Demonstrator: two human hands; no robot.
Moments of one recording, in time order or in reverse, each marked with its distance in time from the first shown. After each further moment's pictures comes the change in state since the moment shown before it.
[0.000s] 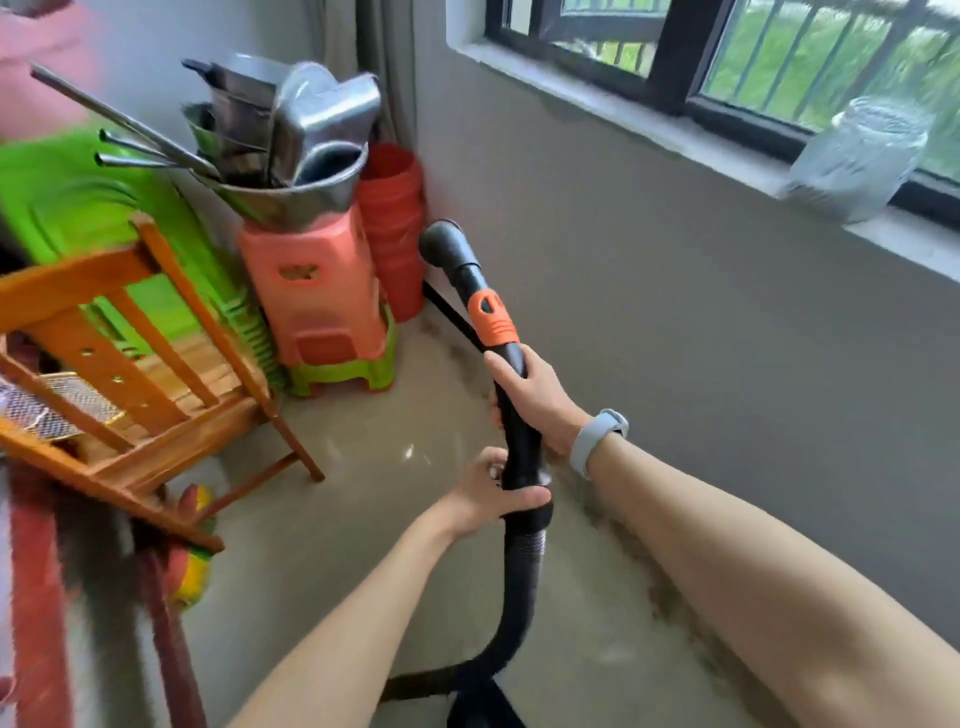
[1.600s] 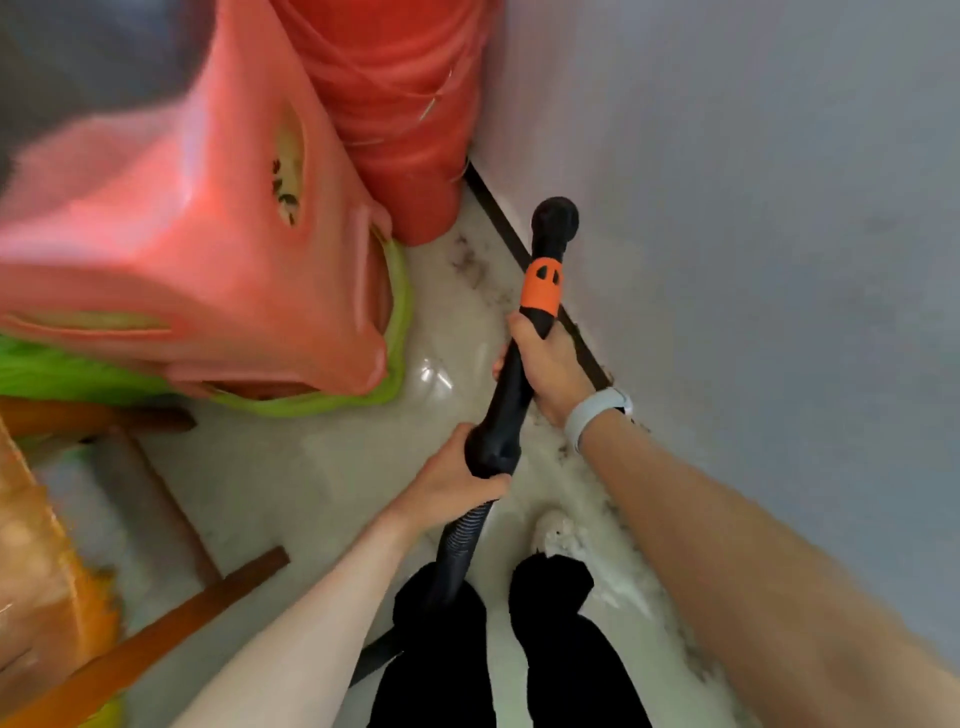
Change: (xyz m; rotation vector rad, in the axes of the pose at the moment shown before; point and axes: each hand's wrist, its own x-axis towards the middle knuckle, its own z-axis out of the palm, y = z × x) left_hand 0.653 -0.112 -0.332 0.048 -0.037 -0.399; right_hand 0.752 0.259 0.103 0.201 0.112 0.552
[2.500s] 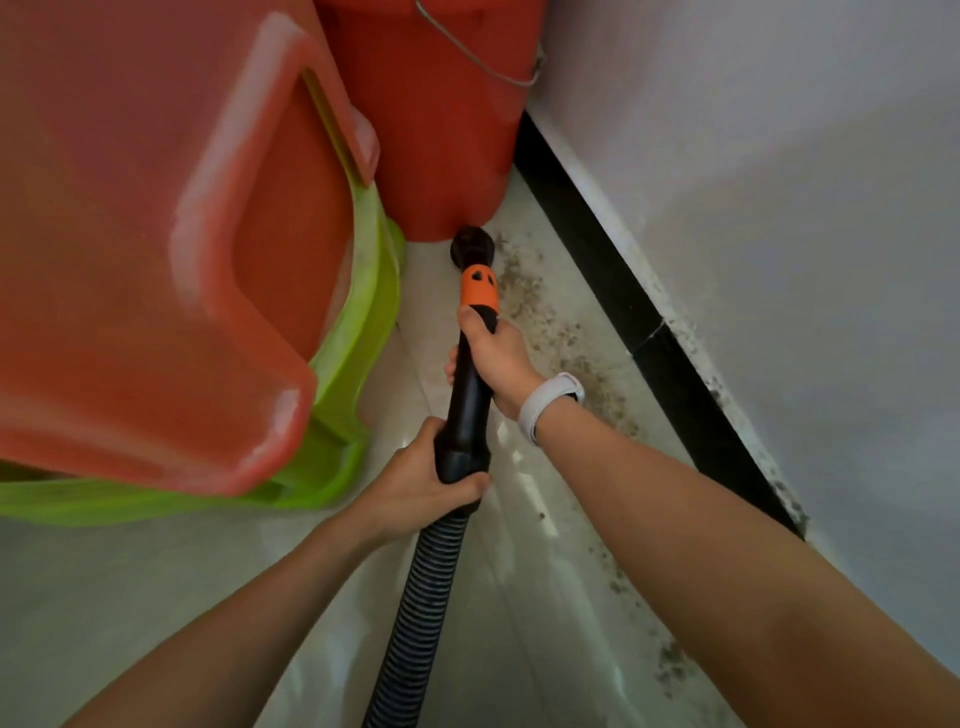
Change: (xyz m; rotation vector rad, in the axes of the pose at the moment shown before) left_hand 0.345 -0.180 -0.047 0.076 0.263 0.194; right_hand 0.351 0.198 0.088 -0.062 -0.248 -0.110
